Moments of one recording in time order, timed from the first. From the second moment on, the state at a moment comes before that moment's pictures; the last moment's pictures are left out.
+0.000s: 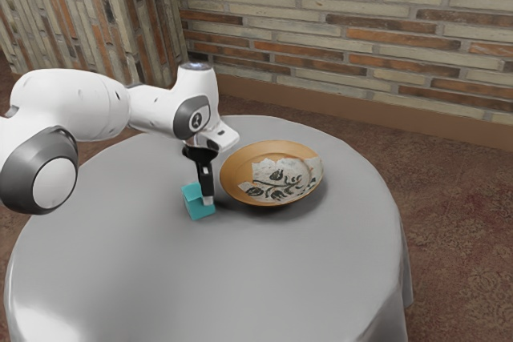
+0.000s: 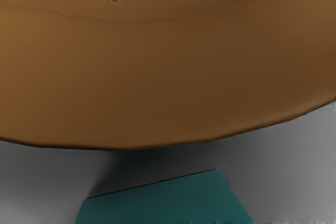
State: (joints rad) arm -0.12 0.64 0.17 -1.54 -0.07 2.06 0.90
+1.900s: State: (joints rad) arm -0.15 0.46 0.19 -1.51 -0.06 2.00 0.91
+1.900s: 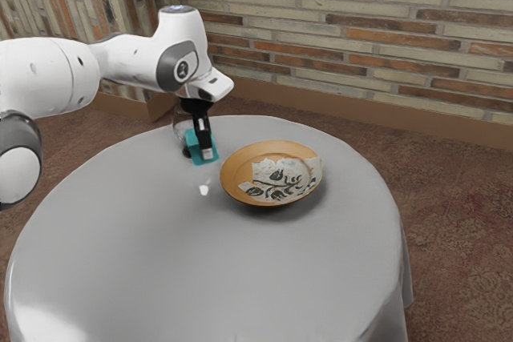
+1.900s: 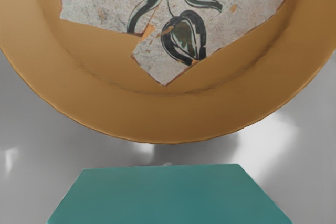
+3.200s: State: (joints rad) arm -0.16 0.75 0.07 -1.29 -0.06 2.15 0.90
